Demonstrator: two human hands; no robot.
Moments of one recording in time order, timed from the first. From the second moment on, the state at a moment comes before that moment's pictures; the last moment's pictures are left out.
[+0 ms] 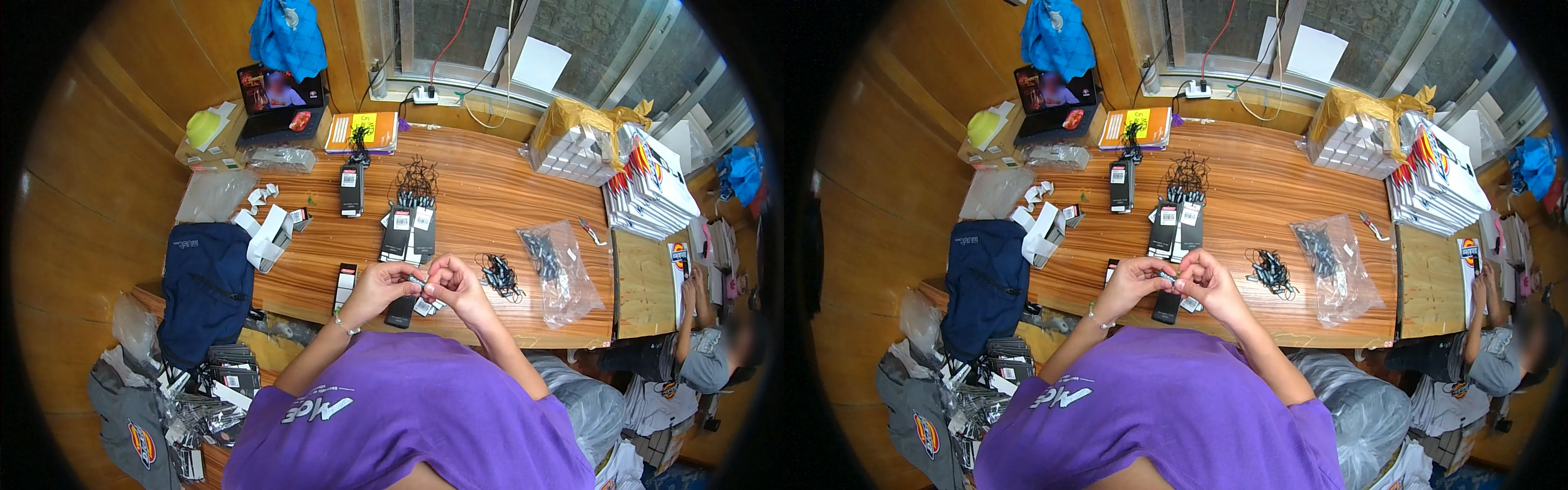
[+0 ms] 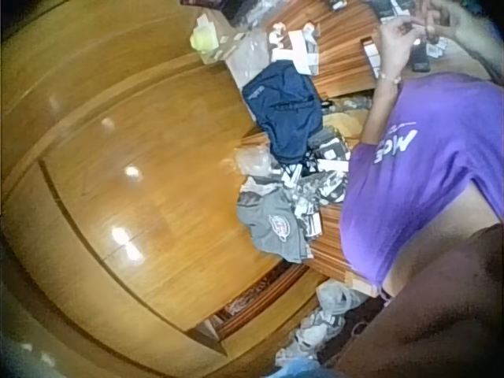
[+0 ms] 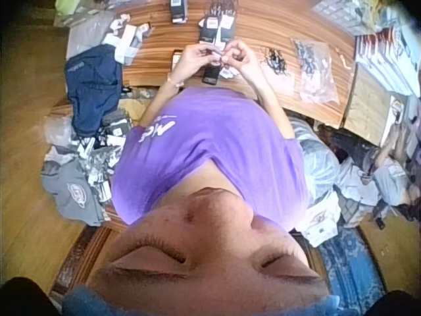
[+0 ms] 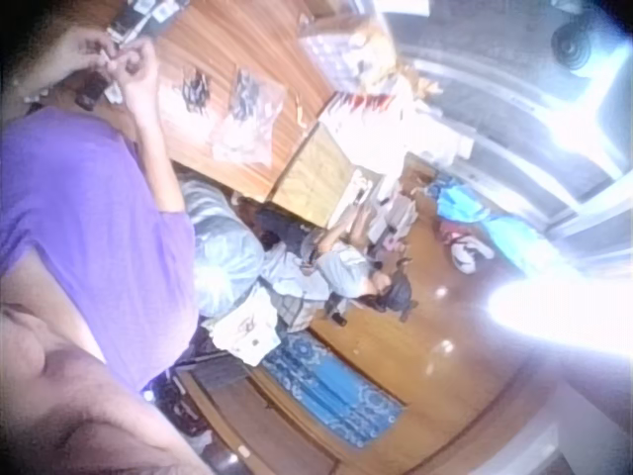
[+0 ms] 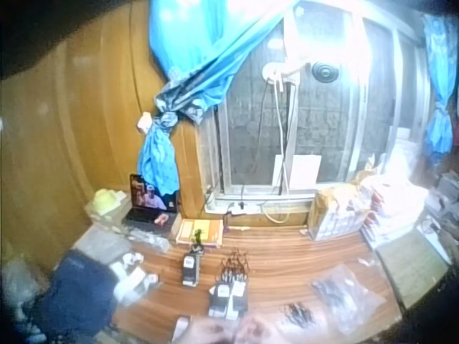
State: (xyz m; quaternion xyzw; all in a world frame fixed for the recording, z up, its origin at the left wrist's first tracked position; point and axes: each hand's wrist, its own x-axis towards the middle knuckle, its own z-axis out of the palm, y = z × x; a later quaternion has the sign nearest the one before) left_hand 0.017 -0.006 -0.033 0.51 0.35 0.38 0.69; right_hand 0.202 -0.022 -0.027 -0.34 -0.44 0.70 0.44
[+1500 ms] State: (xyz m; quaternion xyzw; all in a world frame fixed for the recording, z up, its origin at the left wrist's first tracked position) left_hand 0.036 0.045 -0.113 0.63 0.44 0.37 0.53; right_hand 0.238 0.079 -0.058 -0.47 -0.34 0.58 0.58
